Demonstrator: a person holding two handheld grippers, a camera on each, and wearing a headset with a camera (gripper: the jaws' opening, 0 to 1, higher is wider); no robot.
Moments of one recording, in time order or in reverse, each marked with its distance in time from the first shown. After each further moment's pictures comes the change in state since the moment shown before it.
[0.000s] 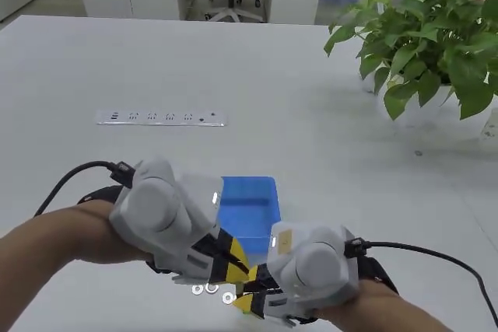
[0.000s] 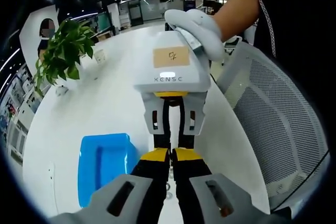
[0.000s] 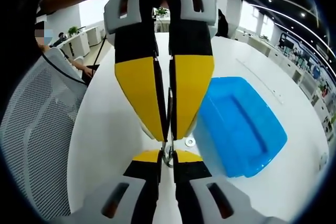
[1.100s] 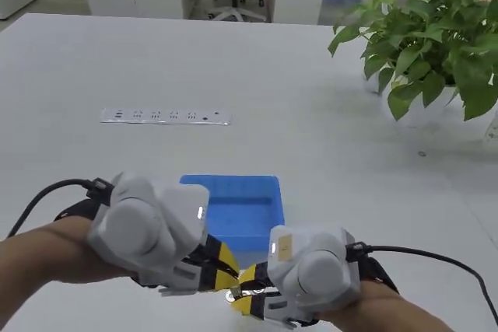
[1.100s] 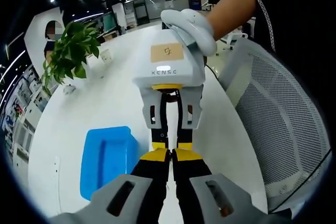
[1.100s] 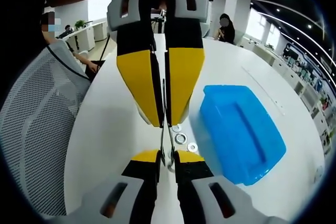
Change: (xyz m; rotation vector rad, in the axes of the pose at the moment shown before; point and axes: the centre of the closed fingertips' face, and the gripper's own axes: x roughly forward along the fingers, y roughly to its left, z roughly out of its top) left arm -0.011 -0.008 -0.008 0.005 0.017 0.073; right arm 0.002 0.004 0.005 -0.082 -0.010 0.007
